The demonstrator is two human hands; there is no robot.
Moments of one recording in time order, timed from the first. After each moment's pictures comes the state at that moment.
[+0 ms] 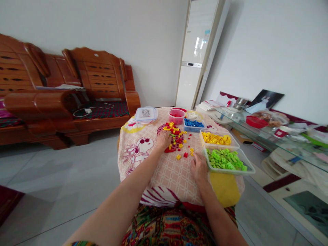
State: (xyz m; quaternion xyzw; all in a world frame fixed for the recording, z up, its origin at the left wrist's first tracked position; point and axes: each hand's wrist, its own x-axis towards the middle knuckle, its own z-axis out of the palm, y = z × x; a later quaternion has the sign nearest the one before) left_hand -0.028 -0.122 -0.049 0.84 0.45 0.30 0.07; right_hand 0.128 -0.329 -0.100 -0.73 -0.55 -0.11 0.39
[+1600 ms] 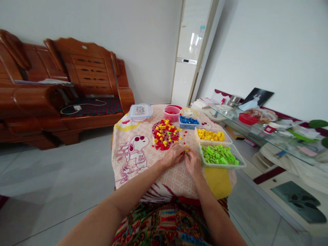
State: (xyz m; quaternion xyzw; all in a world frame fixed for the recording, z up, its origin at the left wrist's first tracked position) left_hand -0.009 -0.225 -0.070 0.92 0.12 0.35 0.11; right_hand 0.128 -0.324 -0.094 -0.67 -0.59 -0.10 0.45
